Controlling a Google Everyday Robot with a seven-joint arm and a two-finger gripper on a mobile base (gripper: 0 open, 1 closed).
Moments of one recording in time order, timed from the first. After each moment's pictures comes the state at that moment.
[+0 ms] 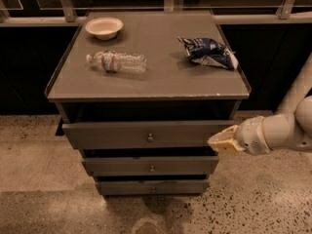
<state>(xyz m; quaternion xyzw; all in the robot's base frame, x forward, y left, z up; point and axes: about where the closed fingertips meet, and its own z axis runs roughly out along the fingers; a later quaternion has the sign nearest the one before) 0.486 -0.190 0.726 -0.43 0.81 0.23 0.33</state>
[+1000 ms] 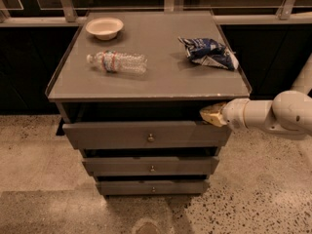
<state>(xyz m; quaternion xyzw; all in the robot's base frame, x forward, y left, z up) 0.617 -0.189 0.716 -0.40 0.78 0.18 0.46</state>
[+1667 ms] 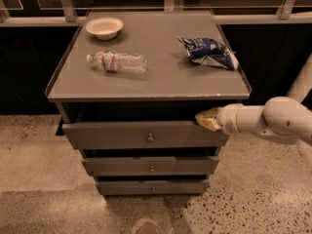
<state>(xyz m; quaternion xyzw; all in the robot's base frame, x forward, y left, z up) 0.615 -0.180 0.692 -0.38 0.79 0.18 0.45</state>
